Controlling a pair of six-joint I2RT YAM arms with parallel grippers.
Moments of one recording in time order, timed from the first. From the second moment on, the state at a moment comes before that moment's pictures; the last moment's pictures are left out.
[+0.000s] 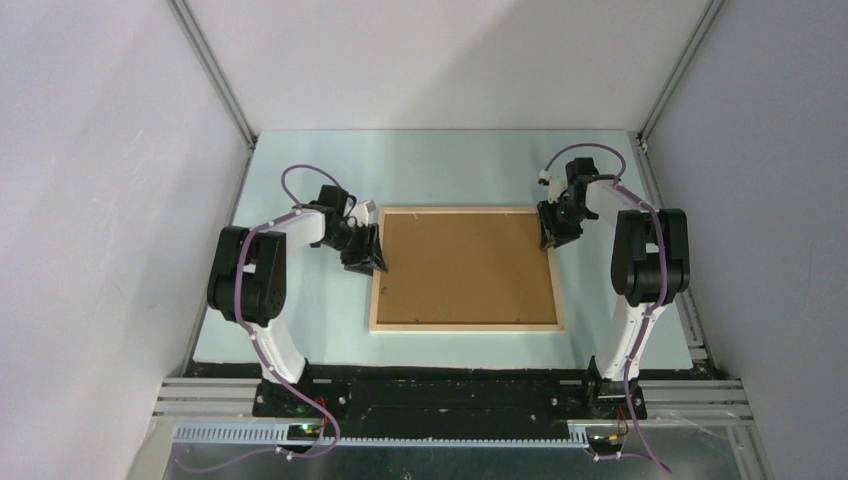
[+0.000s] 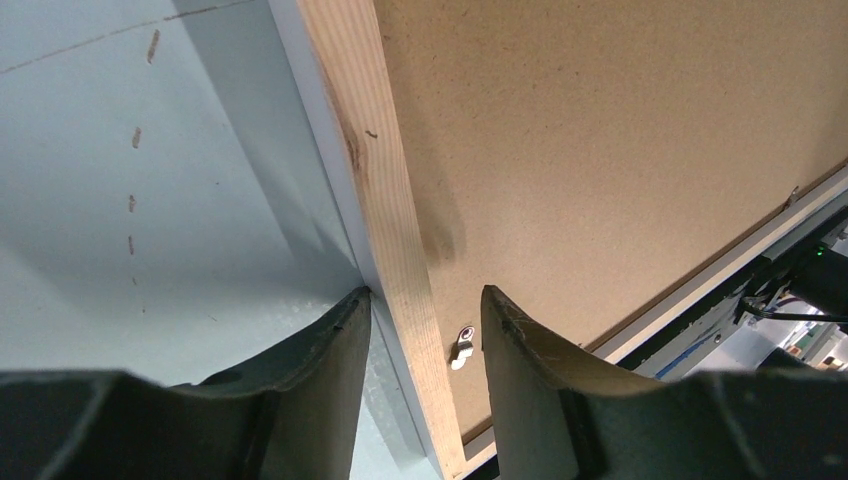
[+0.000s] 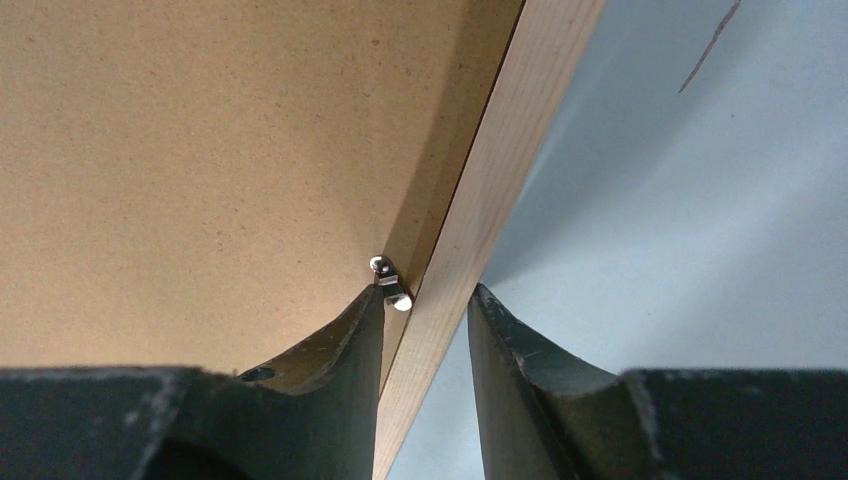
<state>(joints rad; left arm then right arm) -0.17 1.80 1.05 -0.55 0.53 -0.14 0.04 1.95 1.35 -0.70 -0.28 -0.20</state>
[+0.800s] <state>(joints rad) -0.17 1.80 1.05 -0.56 0.53 -0.13 0.03 1.95 1.36 -0.70 -0.31 -0.22</state>
